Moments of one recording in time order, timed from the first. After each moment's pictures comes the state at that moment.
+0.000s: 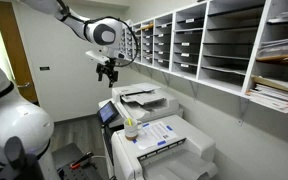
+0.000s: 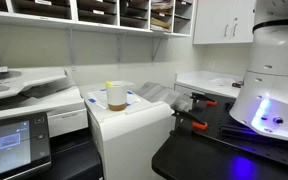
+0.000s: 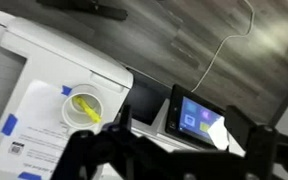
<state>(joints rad) 0.20 -0.35 0.09 -2.35 0.32 1.96 0.00</state>
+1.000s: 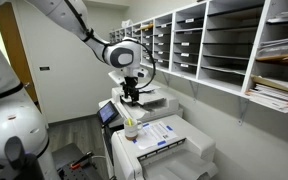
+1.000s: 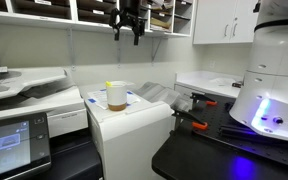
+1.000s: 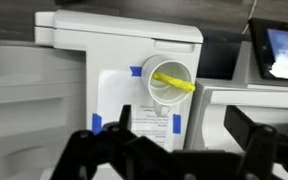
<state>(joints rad) 0.00 -0.20 0.06 -2.48 0.21 2.32 0.17</state>
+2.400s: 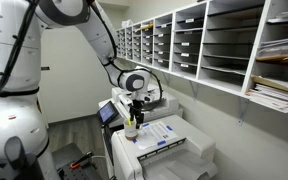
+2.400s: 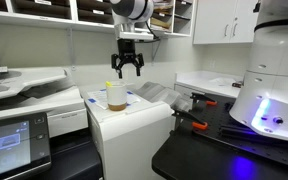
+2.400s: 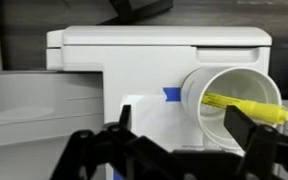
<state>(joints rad) 0.00 0.22 0.04 -2.34 0.07 2.40 0.34</state>
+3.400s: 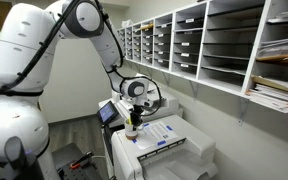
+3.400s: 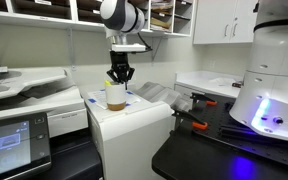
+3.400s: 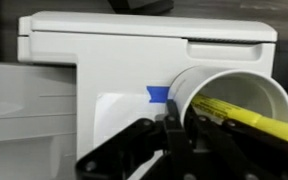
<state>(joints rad) 0.06 0.38 0.02 -2.25 0.07 2.44 0.34</state>
